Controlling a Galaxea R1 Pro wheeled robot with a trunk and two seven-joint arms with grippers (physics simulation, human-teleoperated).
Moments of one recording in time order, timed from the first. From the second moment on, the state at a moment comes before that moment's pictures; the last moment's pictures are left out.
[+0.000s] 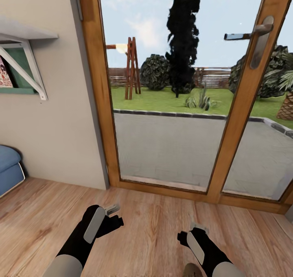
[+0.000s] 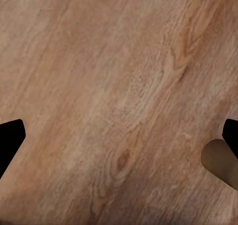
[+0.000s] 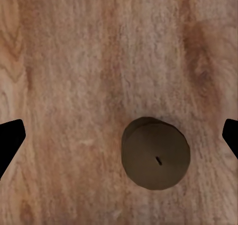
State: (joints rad) left arm -0.51 -0.11 0.01 -0.91 0.63 0.92 0.50; right arm -0.53 0.08 0.05 -0.52 -0.37 0.46 -0.37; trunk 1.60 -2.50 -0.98
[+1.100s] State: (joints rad) left arm -0.51 -0.12 0.01 -0.91 0.63 0.92 0.50; right arm -0.53 0.06 0.05 -0.52 -0.38 0.43 -0.36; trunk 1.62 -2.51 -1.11
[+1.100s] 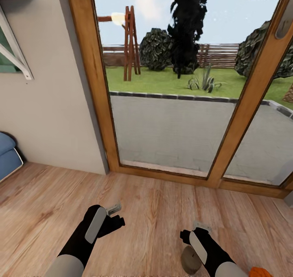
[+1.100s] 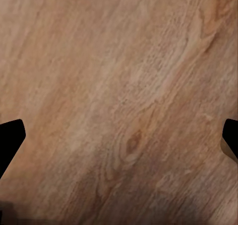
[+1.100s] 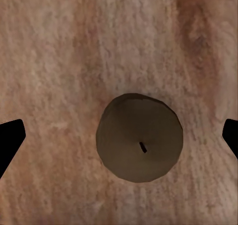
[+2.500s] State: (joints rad) left arm -0.43 -0.11 0.01 -1.32 0.83 1.03 0.49; right arm -0.53 0.06 0.05 -0.52 -0.37 0.43 -0.36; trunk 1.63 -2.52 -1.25
